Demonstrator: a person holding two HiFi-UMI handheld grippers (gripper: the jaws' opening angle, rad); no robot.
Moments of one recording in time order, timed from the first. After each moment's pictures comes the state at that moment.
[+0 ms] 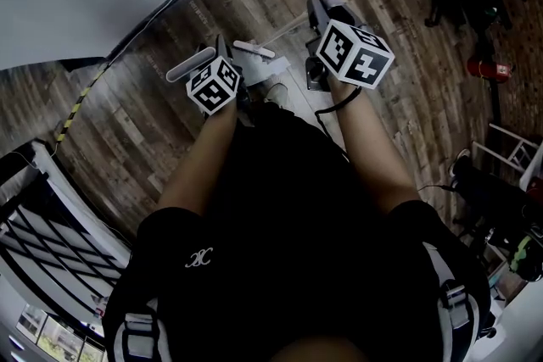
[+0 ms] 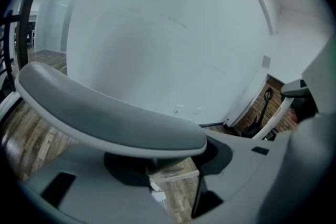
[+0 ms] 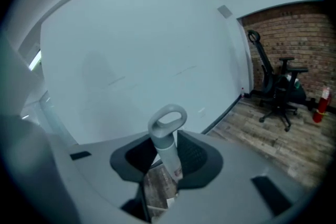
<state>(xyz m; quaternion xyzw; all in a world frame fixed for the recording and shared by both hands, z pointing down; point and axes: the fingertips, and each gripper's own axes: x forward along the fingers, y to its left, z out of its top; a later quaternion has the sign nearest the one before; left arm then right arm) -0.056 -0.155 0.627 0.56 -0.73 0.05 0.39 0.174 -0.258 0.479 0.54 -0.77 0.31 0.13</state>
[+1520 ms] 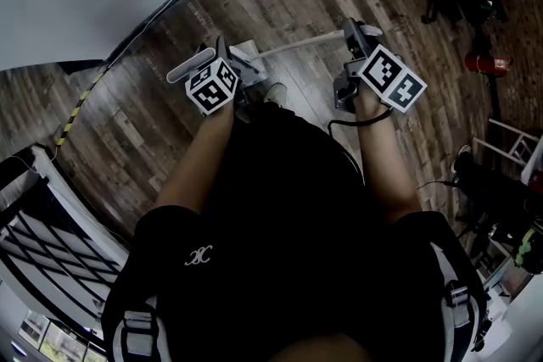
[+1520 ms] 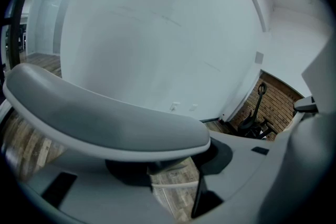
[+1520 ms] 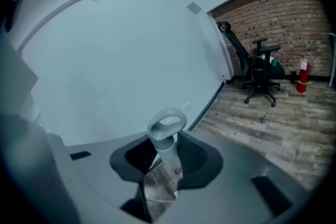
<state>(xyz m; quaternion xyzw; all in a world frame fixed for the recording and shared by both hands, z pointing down) -0.051 -0.145 0.629 0.59 -0.71 0.06 0.38 0.265 -0.207 0.486 0.58 -0.71 0.39 0.07</state>
